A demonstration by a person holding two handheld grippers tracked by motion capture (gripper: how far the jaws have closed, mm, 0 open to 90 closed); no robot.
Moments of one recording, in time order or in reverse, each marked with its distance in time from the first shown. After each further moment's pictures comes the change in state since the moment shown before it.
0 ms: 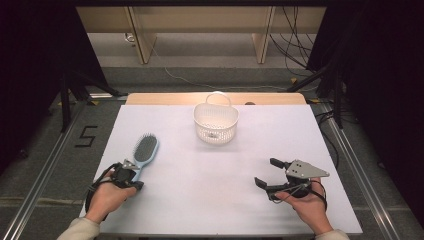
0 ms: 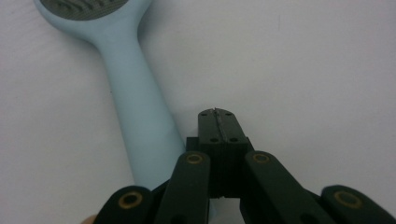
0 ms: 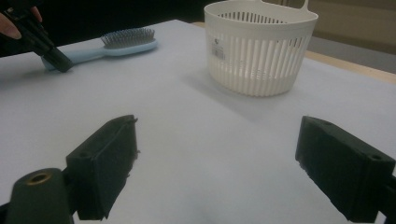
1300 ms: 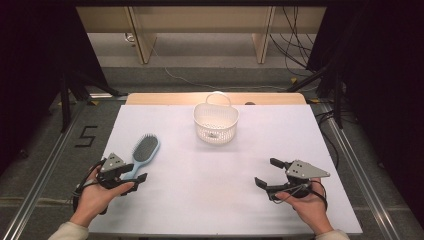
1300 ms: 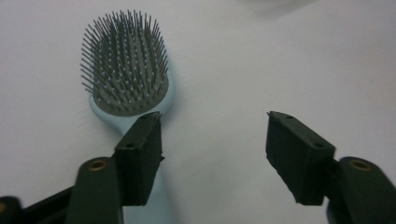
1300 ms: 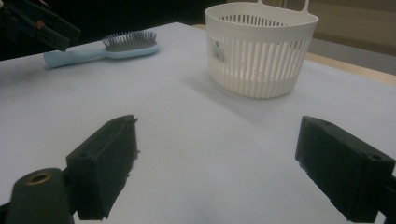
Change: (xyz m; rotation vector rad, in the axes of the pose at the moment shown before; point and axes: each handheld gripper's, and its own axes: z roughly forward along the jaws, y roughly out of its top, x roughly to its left) left arm 0.012 -0.005 -0.022 -0.380 -0.050 0.007; right arm 0.000 0.000 -0.001 -0.011 0.004 0.004
